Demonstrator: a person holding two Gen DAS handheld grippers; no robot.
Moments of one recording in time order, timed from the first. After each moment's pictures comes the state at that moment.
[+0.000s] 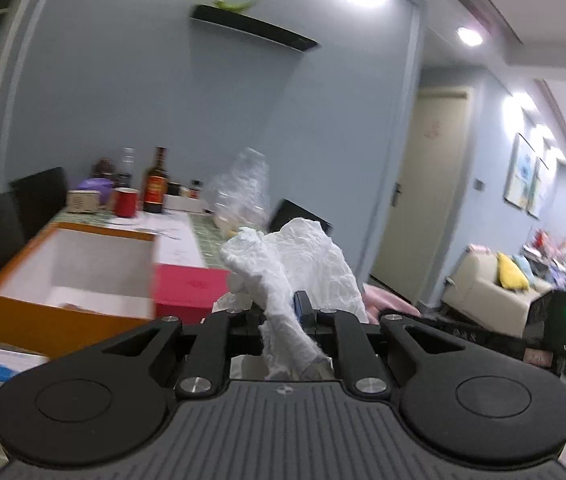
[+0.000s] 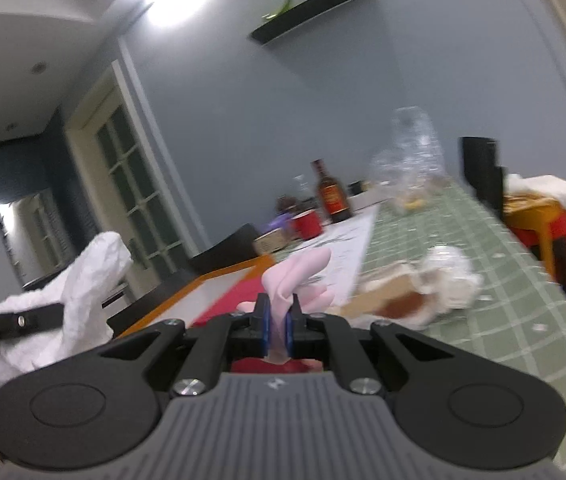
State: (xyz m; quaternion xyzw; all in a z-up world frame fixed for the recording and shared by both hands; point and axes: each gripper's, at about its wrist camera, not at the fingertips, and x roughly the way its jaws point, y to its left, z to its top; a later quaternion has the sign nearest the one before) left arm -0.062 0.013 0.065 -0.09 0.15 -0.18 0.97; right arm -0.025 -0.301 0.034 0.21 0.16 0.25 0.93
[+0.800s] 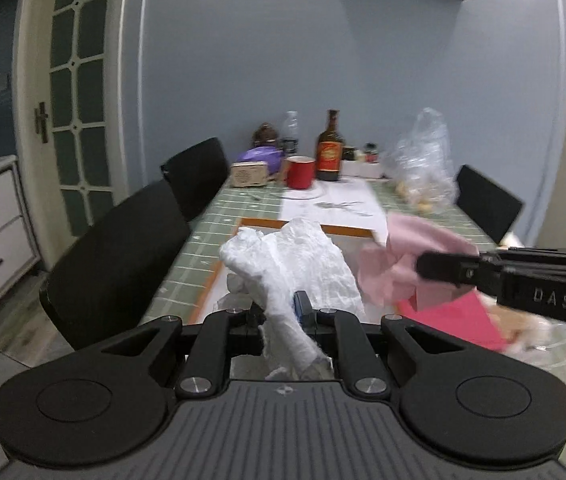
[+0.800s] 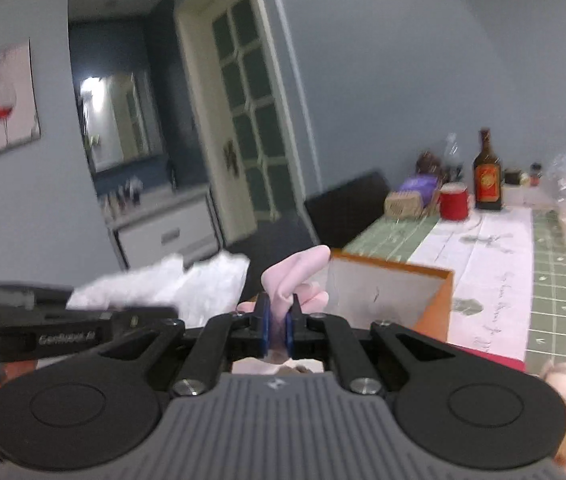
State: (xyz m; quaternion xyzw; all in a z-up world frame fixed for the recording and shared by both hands) left arm 0.090 0.093 0.077 -0.03 0.25 0.05 0.97; right arm 0.147 -0.080 0.099 0.05 0.24 0.40 0.88
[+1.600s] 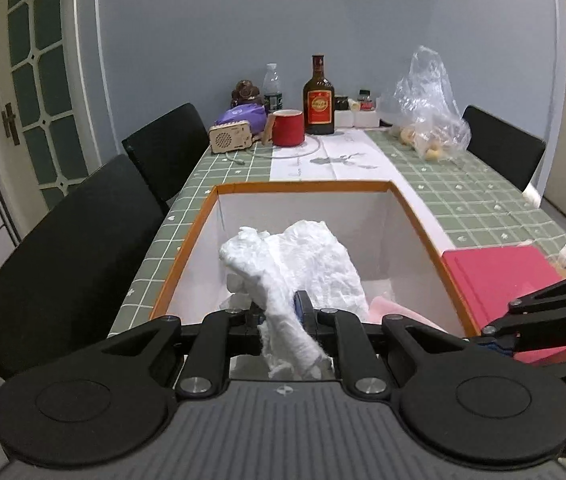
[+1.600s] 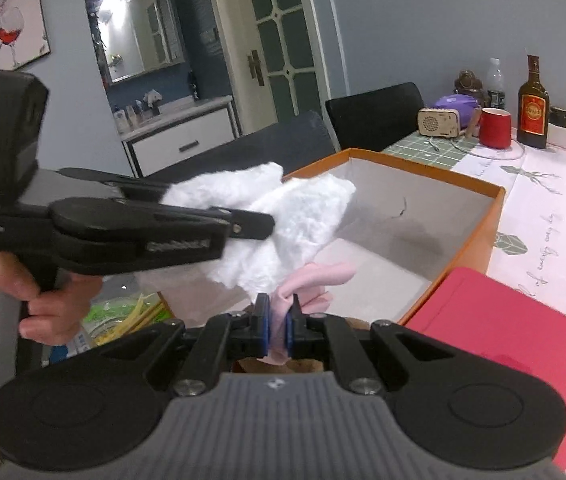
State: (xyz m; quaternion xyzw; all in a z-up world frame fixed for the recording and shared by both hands) left arm 0.165 0.108 0.017 0.02 0.30 0.03 0.95; right arm 0.179 -0.054 0.025 0.00 0.31 0.45 0.84
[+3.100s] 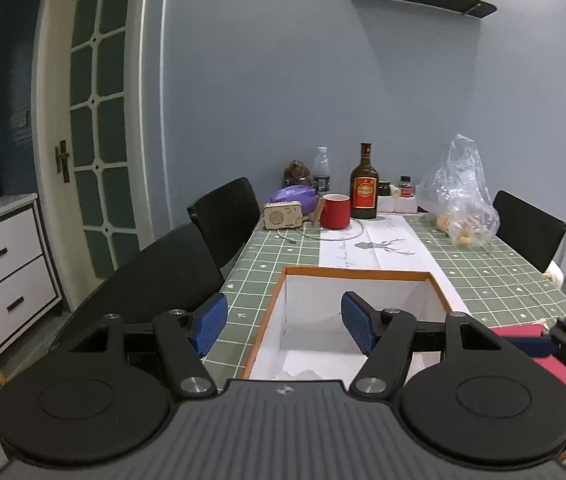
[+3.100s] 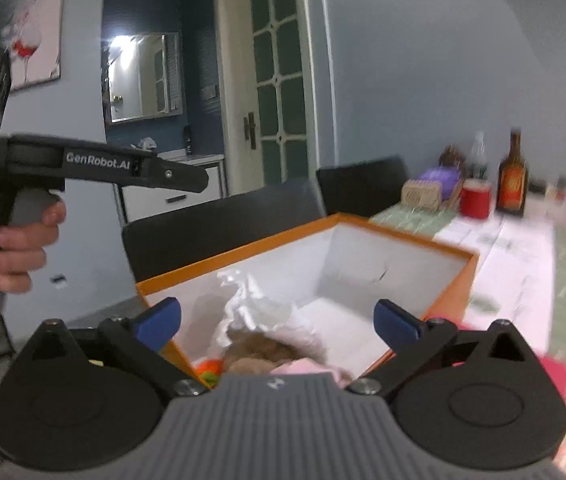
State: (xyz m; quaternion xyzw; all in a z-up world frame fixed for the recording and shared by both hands) left arm 0.119 0.144 0.067 0.00 0.19 0.08 0.98; right arm 0.144 -0.057 0.034 -0.04 0.18 0.42 0.89
